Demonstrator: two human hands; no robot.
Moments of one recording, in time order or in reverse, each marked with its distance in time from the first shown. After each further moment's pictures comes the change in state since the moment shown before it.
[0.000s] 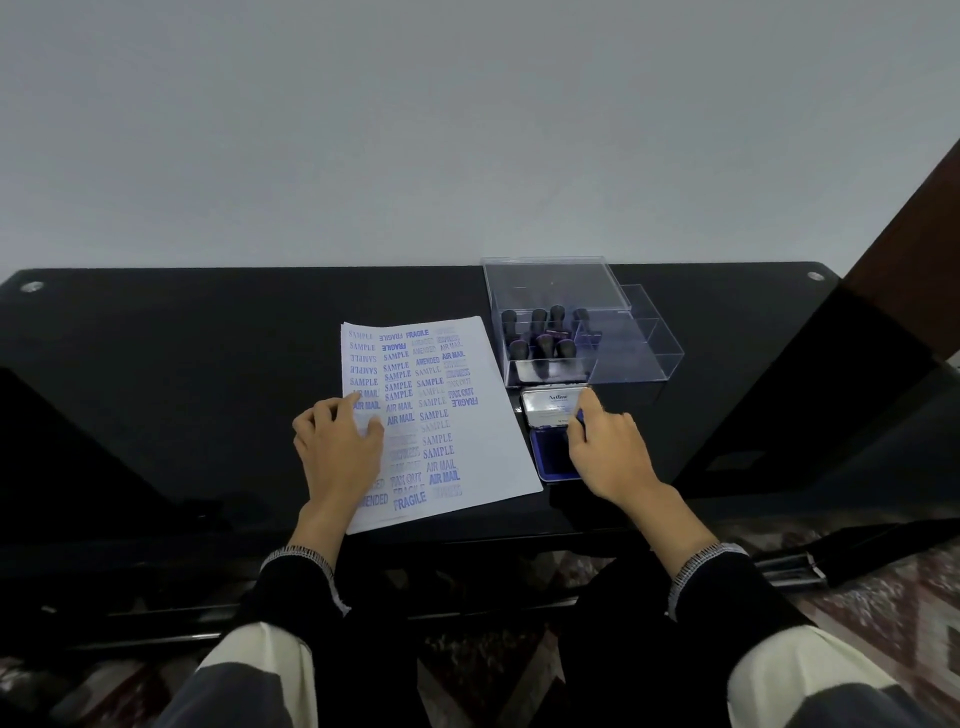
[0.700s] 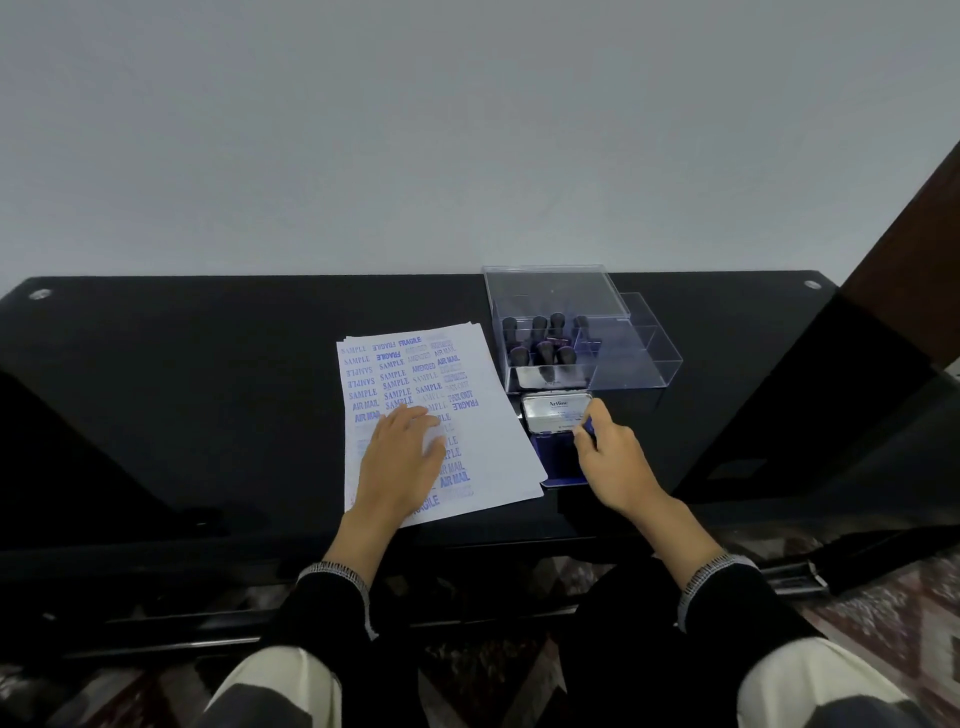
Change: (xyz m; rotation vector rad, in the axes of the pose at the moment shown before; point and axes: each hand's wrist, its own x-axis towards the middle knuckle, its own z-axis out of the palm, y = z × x) left_hand -0.022 0.034 0.014 -0.062 -0.227 0.335; right_hand -0.009 0.004 -0.007 0.251 -0.034 0.054
